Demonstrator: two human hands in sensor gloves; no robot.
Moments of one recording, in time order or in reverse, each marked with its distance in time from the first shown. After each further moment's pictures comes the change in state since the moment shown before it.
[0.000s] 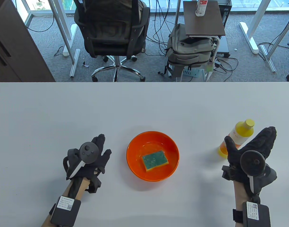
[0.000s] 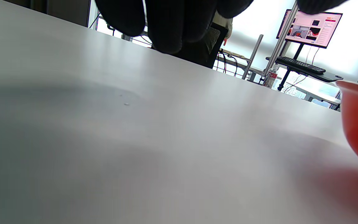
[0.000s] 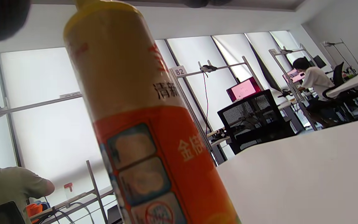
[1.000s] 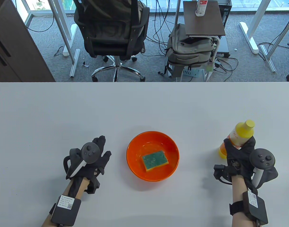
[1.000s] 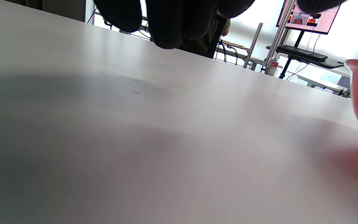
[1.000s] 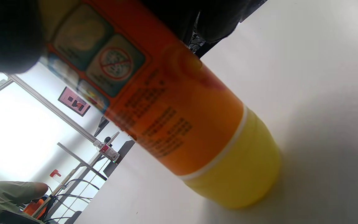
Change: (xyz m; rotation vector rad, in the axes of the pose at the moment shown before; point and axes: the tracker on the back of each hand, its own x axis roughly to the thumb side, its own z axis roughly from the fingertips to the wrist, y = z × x) left_hand 0.001 -0.006 -0.002 -0.035 -0.014 -0.030; right_hand -0.044 0.053 -0.004 0.249 0.325 -0.278
